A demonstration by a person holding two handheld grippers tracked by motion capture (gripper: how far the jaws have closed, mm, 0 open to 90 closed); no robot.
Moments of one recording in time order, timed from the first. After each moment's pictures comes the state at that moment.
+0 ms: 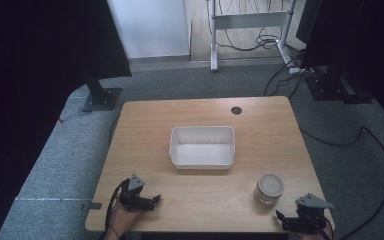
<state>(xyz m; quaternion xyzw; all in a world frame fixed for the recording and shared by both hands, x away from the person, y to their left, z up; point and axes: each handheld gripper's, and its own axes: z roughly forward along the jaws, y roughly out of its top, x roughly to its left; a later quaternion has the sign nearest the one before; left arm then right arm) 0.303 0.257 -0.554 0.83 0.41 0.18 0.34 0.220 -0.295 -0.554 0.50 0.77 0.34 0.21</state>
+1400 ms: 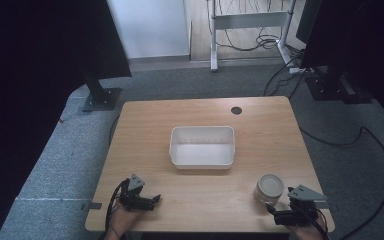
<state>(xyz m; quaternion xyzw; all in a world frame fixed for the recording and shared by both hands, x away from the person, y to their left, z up) 0.303 0.257 -0.554 0.83 0.41 0.18 0.34 0.234 -0.270 -0.523 0.45 0.78 0.39 0.20</state>
